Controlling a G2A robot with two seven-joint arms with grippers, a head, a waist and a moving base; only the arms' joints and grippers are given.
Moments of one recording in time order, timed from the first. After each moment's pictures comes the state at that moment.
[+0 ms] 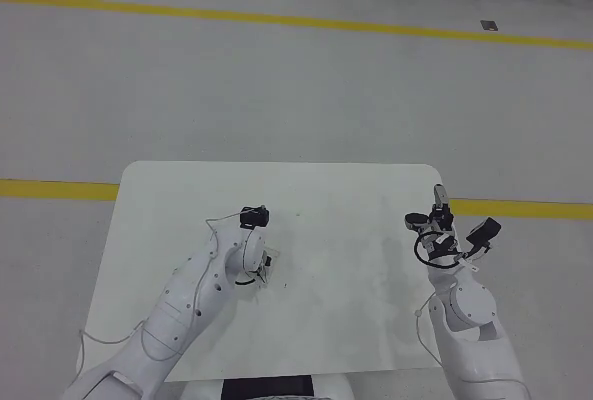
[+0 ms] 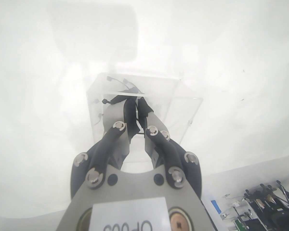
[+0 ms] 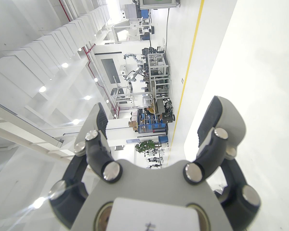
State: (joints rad) left arm 1.16 -1.54 -1.00 -1.34 1.24 0.34 -1.28; right arm -1.73 -1.15 1.60 -1.80 0.42 0.00 0.00
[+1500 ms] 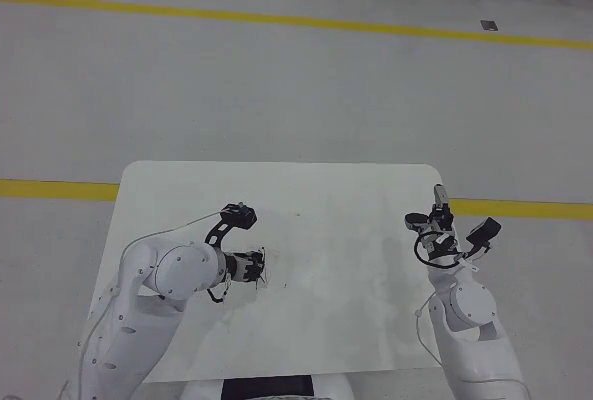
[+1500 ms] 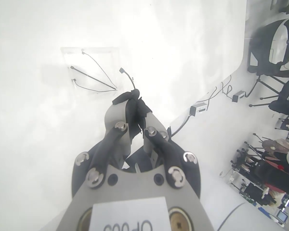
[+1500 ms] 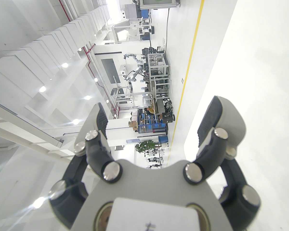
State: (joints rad) left arm 1.44 -1.38 -1.23 -1.97 0.91 0.12 -1.39; right arm -1.73 -1.15 1.60 -1.80 0.42 0.00 0.00
